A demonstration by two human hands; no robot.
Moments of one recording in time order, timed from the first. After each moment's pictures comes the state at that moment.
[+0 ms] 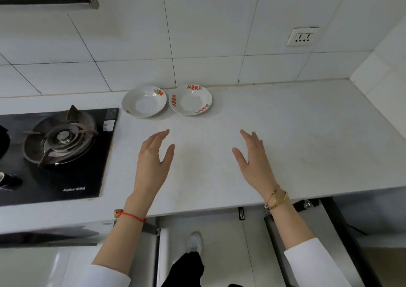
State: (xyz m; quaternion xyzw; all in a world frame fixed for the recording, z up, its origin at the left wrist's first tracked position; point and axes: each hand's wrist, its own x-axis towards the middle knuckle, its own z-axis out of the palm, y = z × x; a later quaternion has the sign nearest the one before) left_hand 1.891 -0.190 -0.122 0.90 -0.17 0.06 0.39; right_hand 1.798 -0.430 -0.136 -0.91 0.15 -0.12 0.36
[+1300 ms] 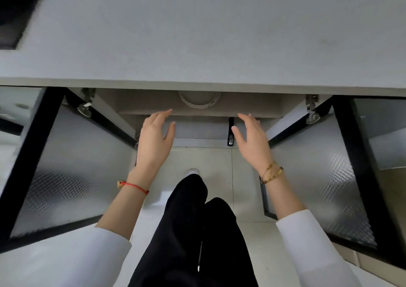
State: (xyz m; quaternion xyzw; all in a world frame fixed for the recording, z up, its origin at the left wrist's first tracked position) left_hand 1.677 -0.238 -0.393 0.93 -0.10 -0.02 0.35; right_hand 1.611 -0.477 -0.407 -0.93 0.15 0.00 0.35
